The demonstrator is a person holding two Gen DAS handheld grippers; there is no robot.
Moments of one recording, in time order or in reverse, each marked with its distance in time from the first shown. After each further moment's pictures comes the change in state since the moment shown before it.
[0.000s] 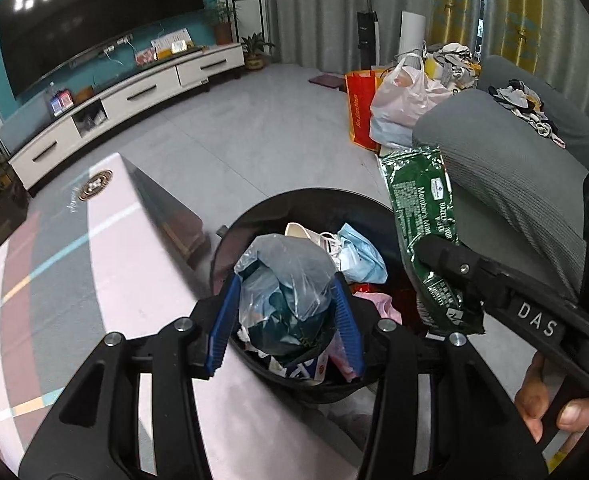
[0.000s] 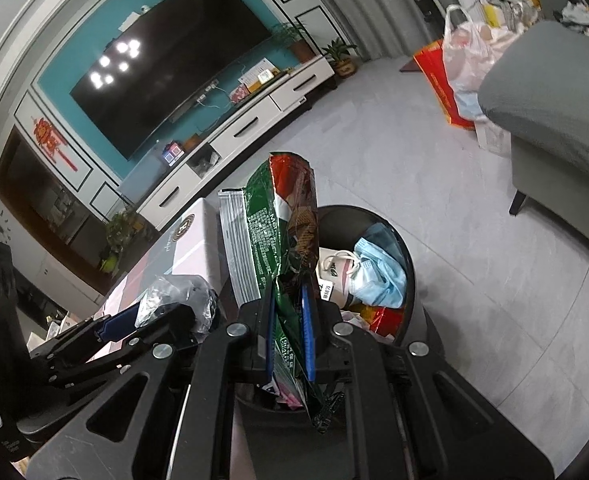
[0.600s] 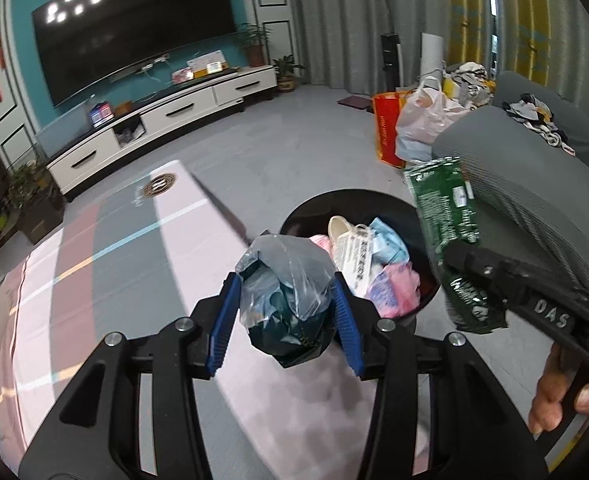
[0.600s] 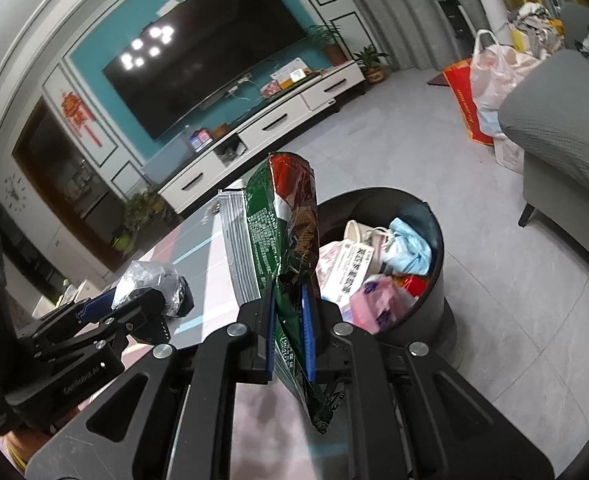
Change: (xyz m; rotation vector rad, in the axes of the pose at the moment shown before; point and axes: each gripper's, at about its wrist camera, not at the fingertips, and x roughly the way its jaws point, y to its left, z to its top) left arm -0.091 0.021 -0.041 -0.008 -0.096 0.117; right arm -0.043 0.042 -0.031 -0.105 -0.009 0.040
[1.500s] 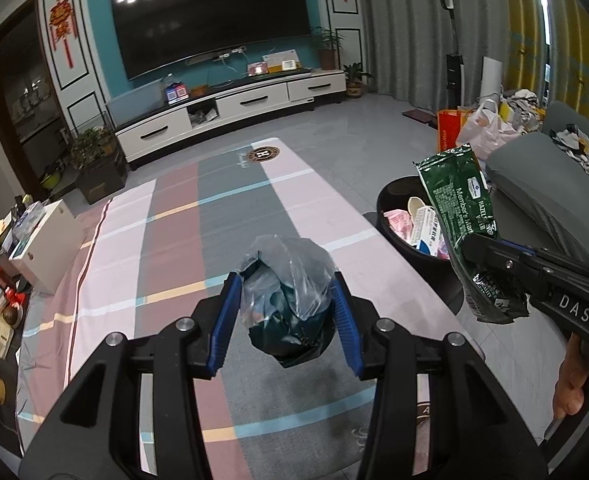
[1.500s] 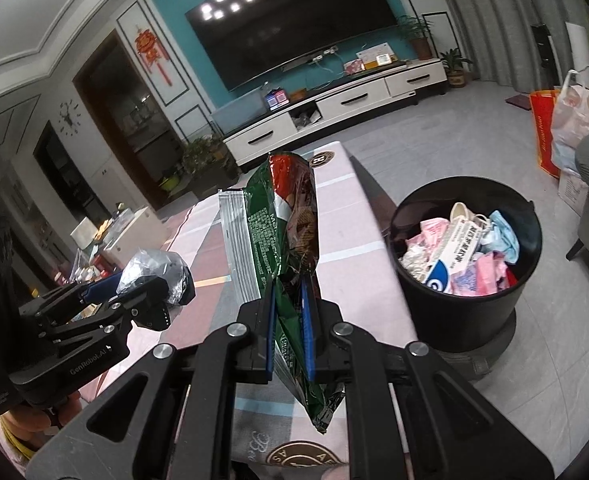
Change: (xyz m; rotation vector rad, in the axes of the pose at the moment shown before) left arm -0.106 0.085 -0.075 -0.148 -0.006 0.184; right arm -0.020 0.116 -0.048 -0.240 0.100 0.169
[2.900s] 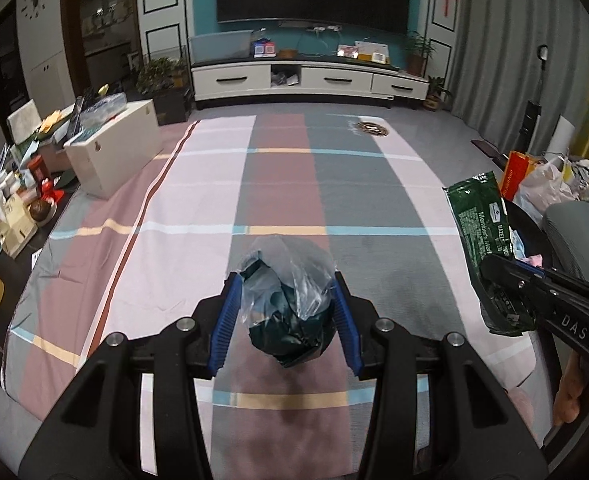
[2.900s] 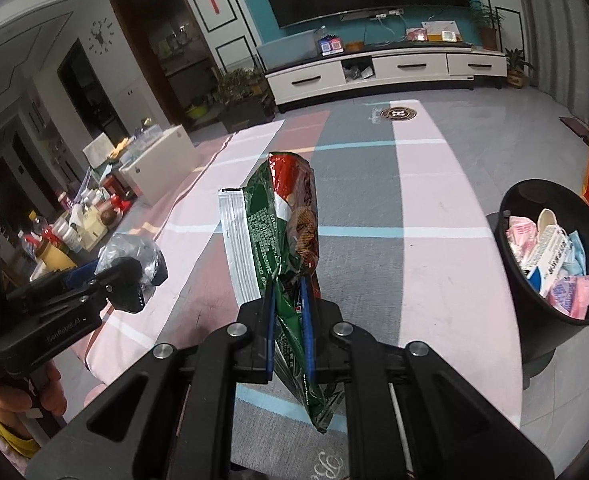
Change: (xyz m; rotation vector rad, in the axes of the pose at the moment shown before) left arm -0.002 0.137 -0.066 -0.314 0.076 0.119; right arm 0.094 0.095 -0.015 -0.207 0.202 0.050
